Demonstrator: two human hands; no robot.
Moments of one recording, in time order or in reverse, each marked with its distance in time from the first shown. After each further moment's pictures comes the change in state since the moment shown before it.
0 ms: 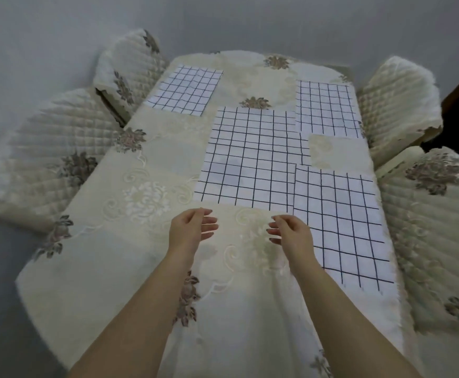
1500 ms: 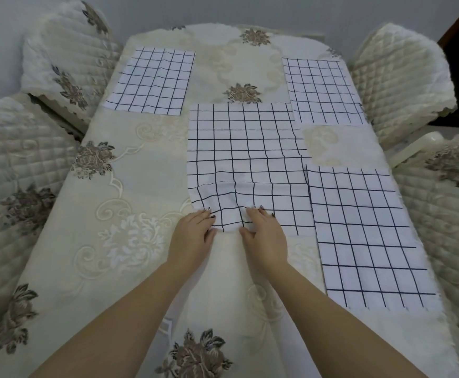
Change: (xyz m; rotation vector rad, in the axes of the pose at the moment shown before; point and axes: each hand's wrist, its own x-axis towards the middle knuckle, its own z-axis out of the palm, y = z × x) left_hand 0.163 -0.025 -0.017 1.137 -0.397 0.798; right_hand 0.074 0.018 0.120 -0.867 -0.004 -0.307
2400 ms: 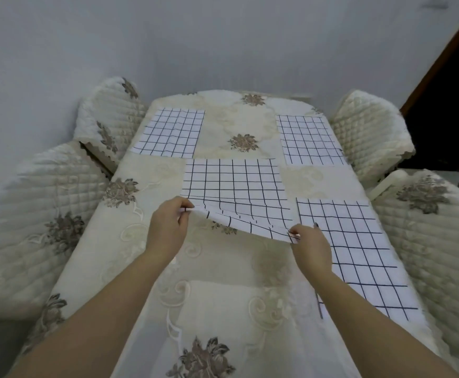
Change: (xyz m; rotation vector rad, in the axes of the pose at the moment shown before) left_hand -0.009 0.034 -0.131 -0.237 0.409 -0.088; right_hand -0.021 0.020 -0.099 -0.080 0.184 0.137
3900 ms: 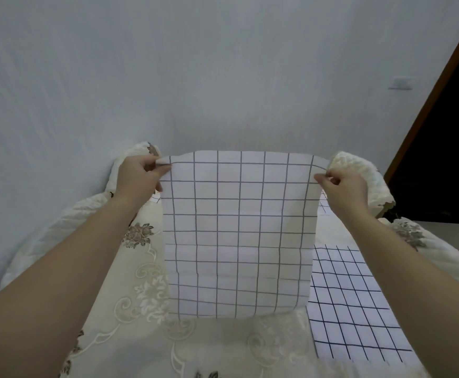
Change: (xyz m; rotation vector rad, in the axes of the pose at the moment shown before) left_hand 0.083 0.106 -0.158 -0.292 0.195 0.005; right_hand 0.034 -0.095 -0.215 0.447 0.336 -0.240
